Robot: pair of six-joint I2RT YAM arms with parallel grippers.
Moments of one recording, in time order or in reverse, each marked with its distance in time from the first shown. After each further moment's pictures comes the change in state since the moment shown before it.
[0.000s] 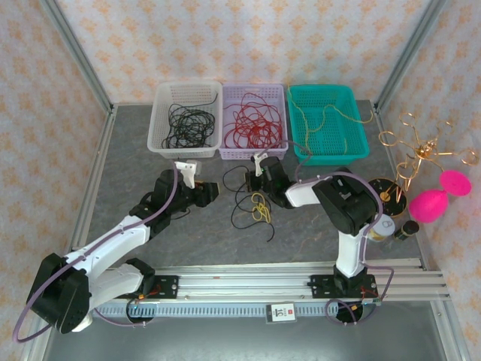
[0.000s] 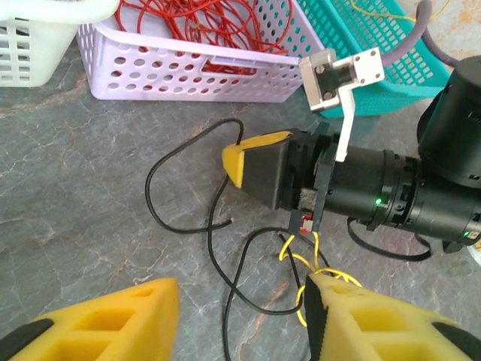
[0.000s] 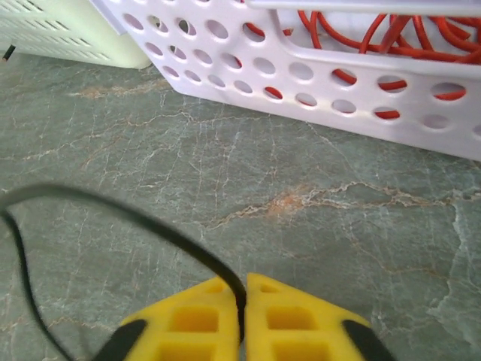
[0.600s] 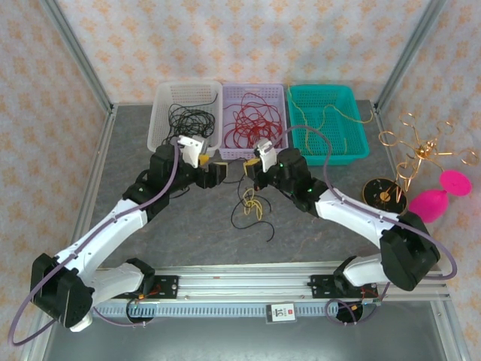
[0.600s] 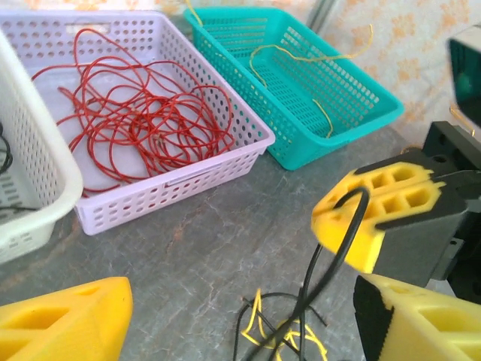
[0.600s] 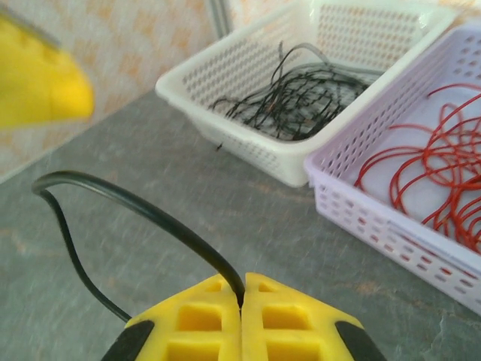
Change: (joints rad) left arm 0.016 0.061 0.329 -0.169 0.063 0.290; right arm 0.050 -0.553 -0.021 -0.333 -0.147 -0.225
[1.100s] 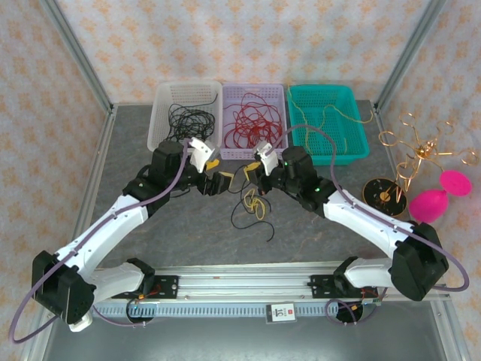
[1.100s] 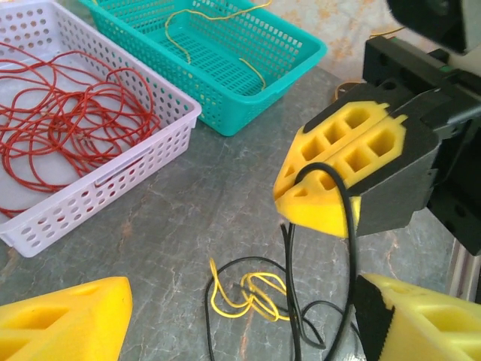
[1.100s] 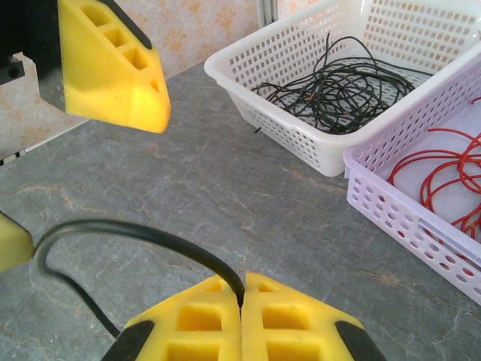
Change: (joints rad) left arm -0.001 0.018 0.045 -0.099 0.208 0.182; right arm 0.000 -0.085 0.028 -0.137 -0.092 -0.071
